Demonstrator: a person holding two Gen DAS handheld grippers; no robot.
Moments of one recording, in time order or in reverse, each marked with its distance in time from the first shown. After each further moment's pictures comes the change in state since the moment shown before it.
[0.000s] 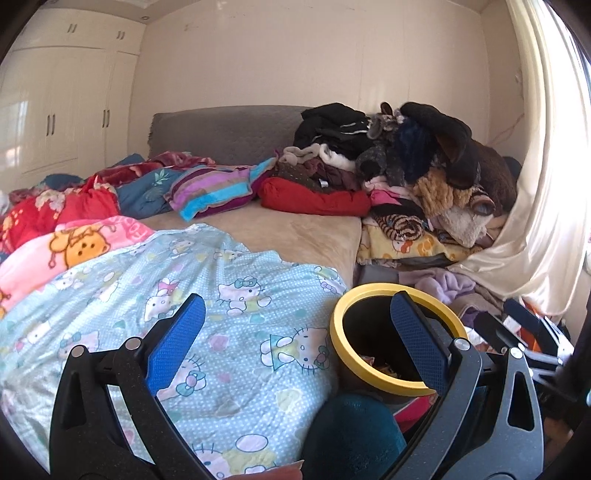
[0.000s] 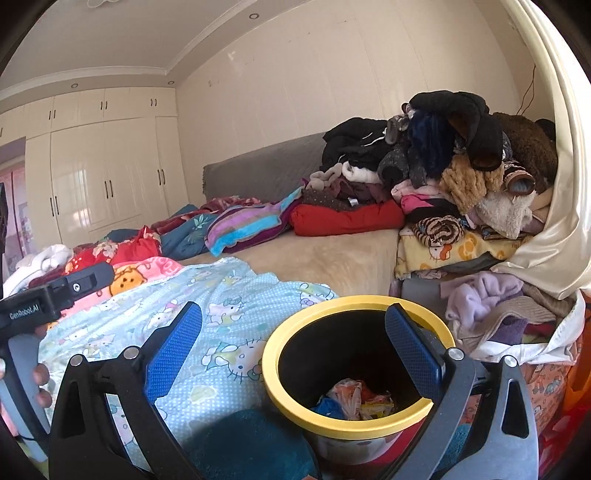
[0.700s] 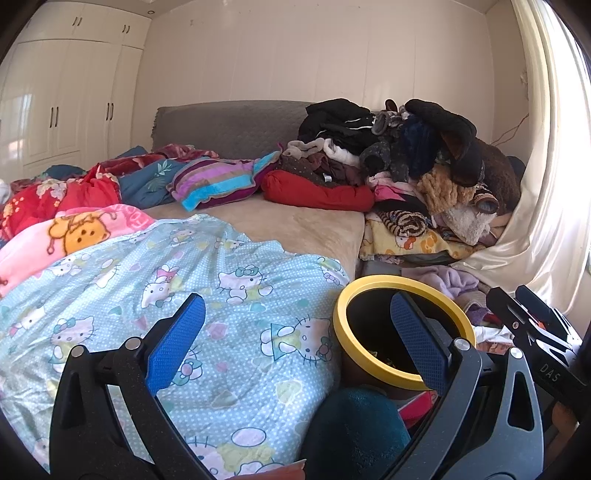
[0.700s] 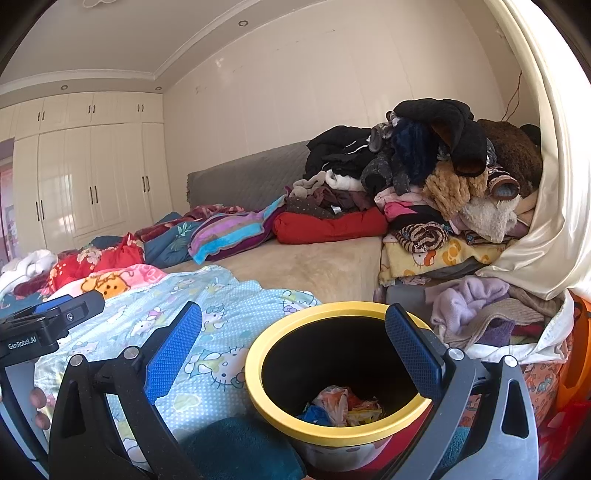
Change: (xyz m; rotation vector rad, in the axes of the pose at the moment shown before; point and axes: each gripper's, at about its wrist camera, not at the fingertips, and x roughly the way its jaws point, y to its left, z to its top) left arm 0.009 0.002 -0.018 -0.013 0.016 0.004; right arm 0.003 -0.003 -0.004 0.007 -0.030 -0.060
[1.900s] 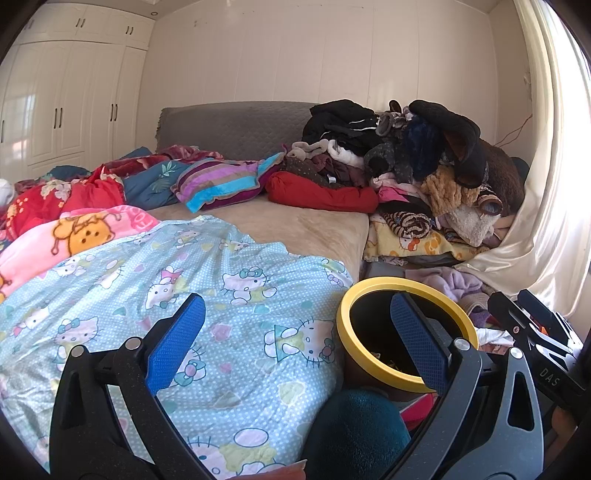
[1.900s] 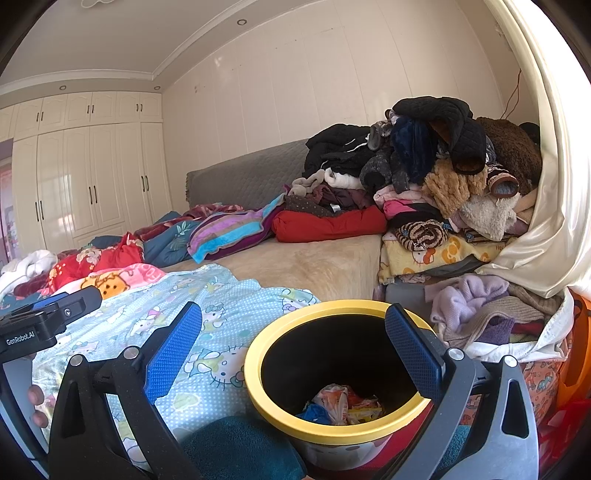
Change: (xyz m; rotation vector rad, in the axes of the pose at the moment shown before) left arm 0.000 0.003 0.001 0.002 -0.001 0.003; right arm 0.001 0.000 -0.001 0.002 0.002 -0.002
